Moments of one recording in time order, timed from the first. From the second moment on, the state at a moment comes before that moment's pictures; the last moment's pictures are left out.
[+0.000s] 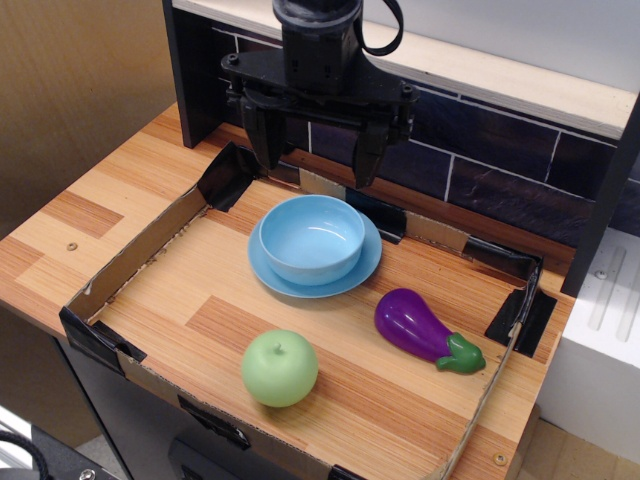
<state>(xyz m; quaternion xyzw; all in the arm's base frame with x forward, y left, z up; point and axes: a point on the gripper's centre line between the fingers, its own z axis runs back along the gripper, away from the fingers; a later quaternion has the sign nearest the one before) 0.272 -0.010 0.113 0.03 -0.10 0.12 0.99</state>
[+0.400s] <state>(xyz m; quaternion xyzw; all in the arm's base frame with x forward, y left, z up) 0.269 -0.009 0.106 0.04 -0.09 0.12 0.99</state>
